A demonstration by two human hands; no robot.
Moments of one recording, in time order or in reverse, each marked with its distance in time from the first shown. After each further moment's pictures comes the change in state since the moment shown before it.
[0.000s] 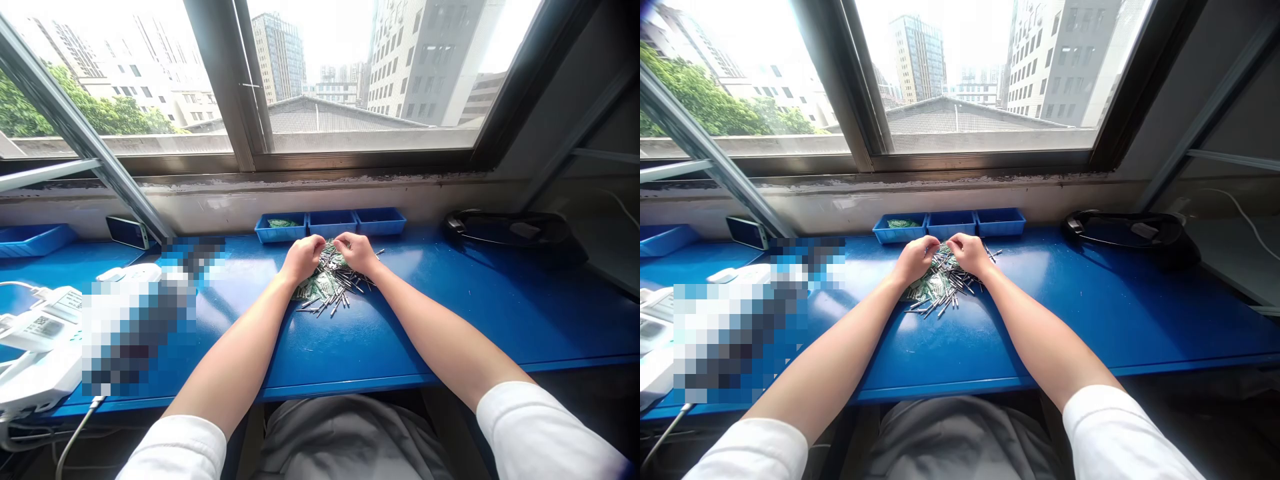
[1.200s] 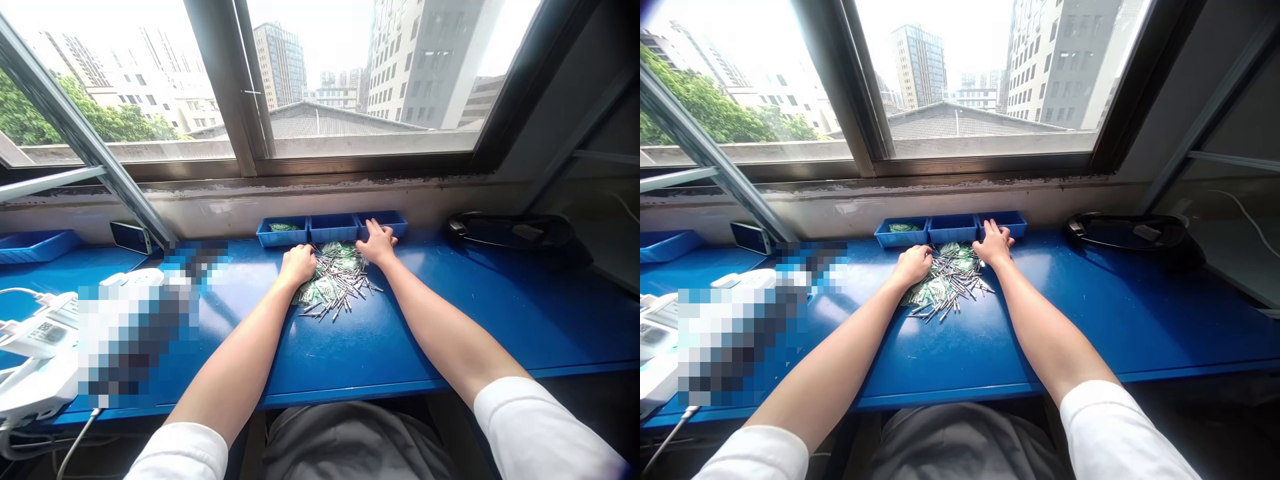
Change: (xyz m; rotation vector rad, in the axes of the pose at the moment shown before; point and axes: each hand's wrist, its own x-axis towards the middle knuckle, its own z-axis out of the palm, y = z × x) left_hand -0.001 -0.016 0.007 0.285 -0.173 -0.253; right_hand 0.017 0.046 -0.025 -0.559 0.087 0.379
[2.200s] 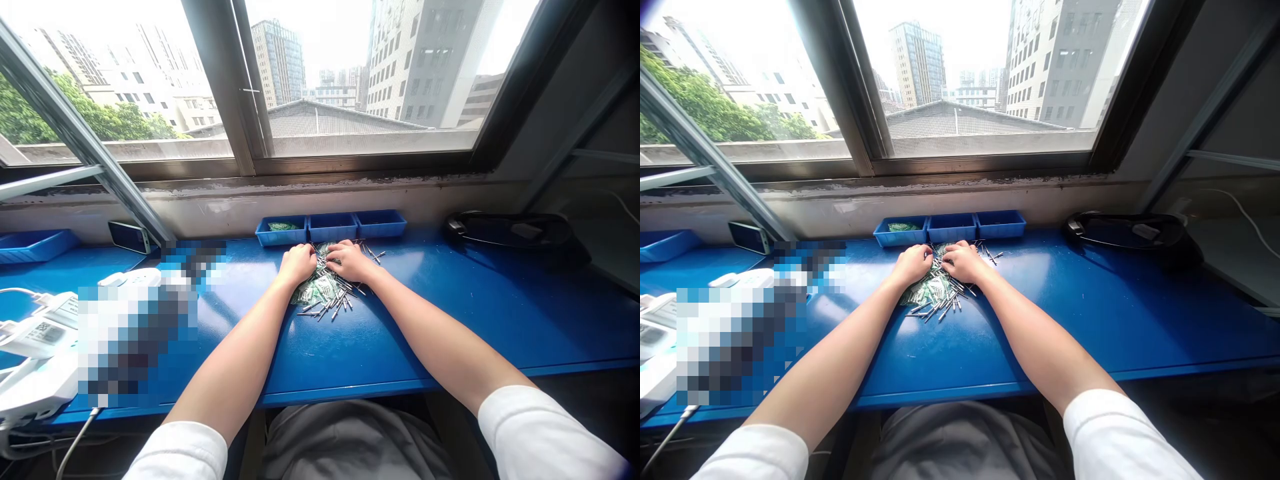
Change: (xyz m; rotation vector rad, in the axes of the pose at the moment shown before) left_hand 0.000 0.003 -0.001 -0.022 0.002 0.004; right_hand -0.038 -0.041 0.010 0.086 -0.309 -0.559
